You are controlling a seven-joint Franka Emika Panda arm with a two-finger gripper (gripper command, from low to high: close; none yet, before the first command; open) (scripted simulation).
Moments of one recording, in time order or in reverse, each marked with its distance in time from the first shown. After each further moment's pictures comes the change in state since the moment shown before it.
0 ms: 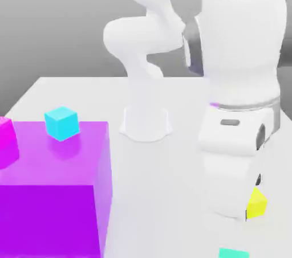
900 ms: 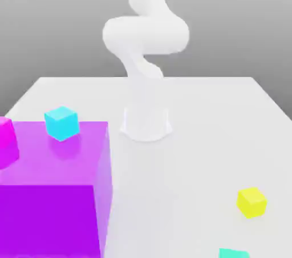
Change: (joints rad) arm -0.316 -0.959 0.080 -0.103 -0.188 -0.207 0.978
